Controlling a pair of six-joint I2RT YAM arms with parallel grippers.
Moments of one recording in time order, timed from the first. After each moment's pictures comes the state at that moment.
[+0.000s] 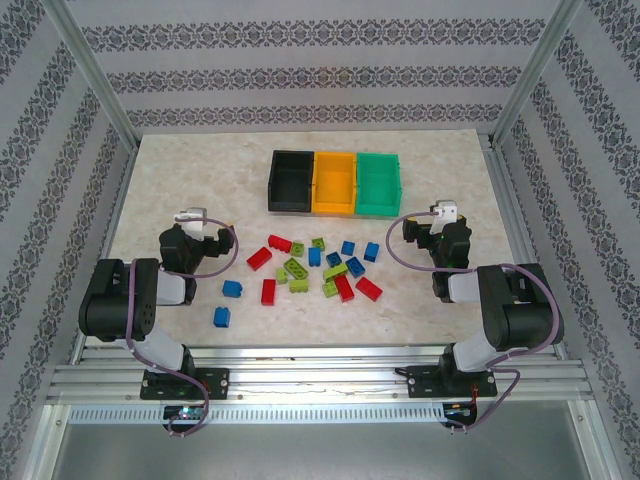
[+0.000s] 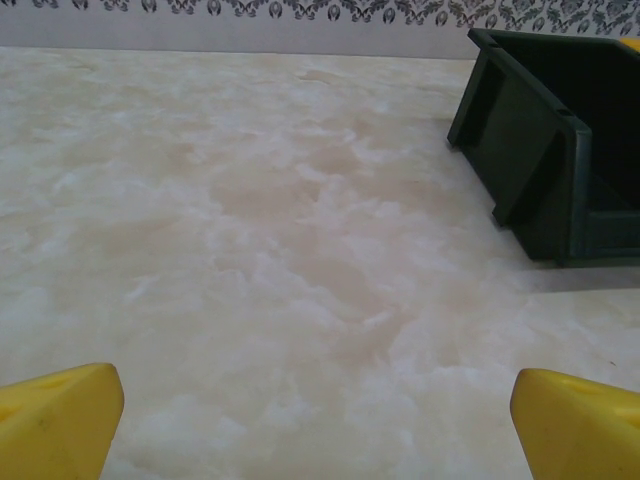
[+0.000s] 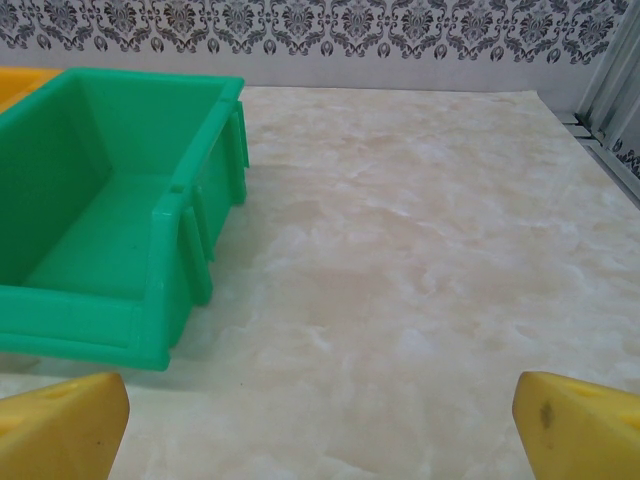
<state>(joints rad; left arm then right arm) 0.09 1.61 0.35 0.94 0.22 -0.02 0.02 1.54 0.35 0.89 0.01 0.00</state>
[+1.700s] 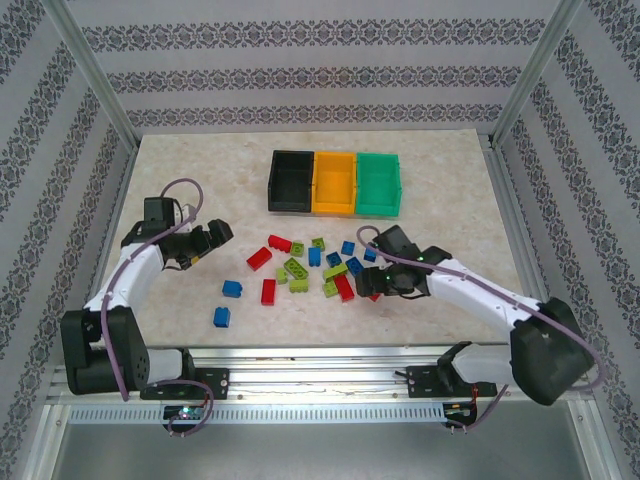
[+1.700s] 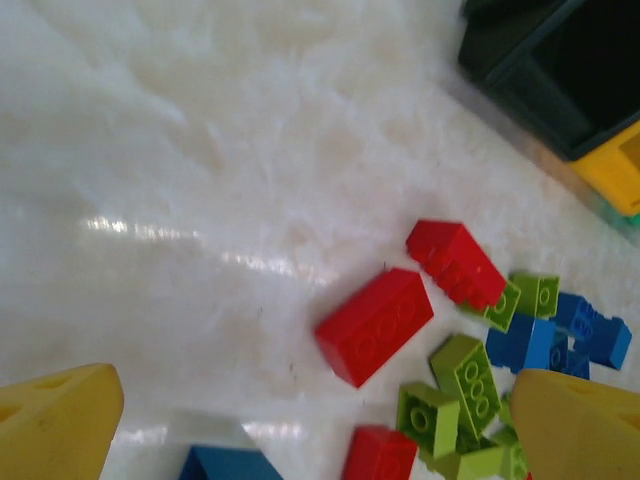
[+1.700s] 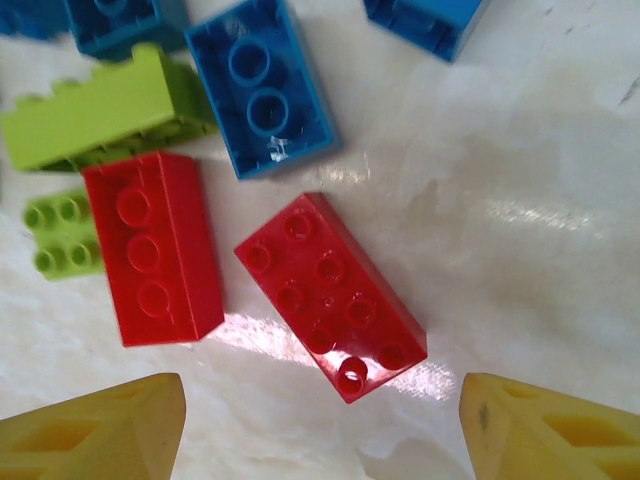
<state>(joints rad) 0.14 1.31 0.84 -0.60 0.48 -0.42 0.59 1.29 0.74 -0.67 -0.08 0.45</state>
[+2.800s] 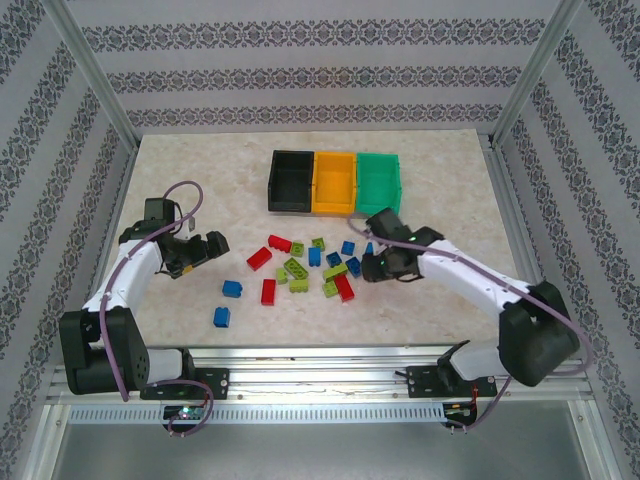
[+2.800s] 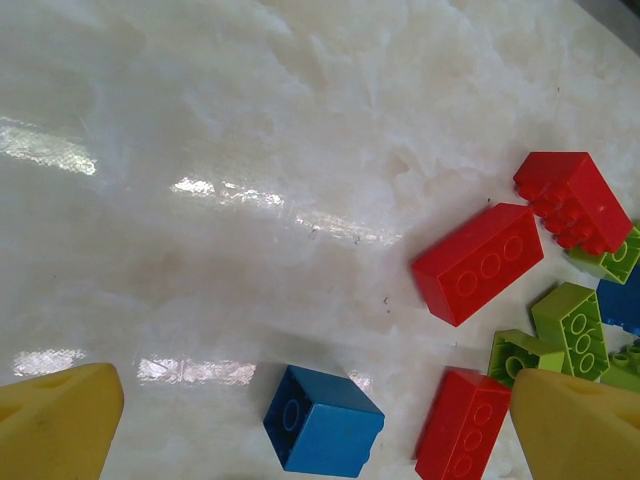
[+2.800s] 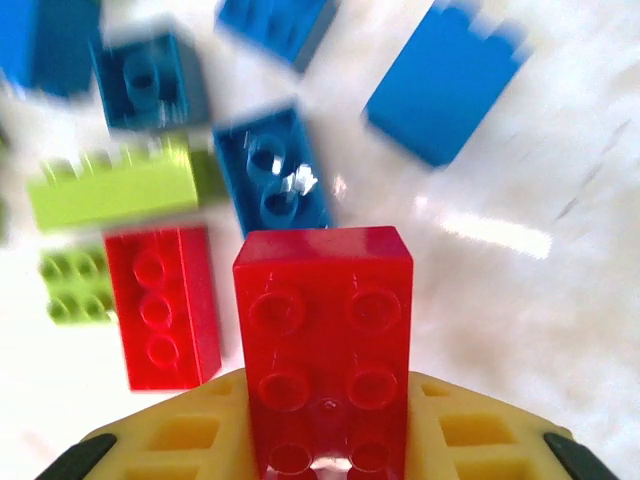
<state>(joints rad) 0.14 1.30 0.87 -0.78 0.34 -0.31 0.52 1.37 0.92 -0.74 -0.06 0.35</state>
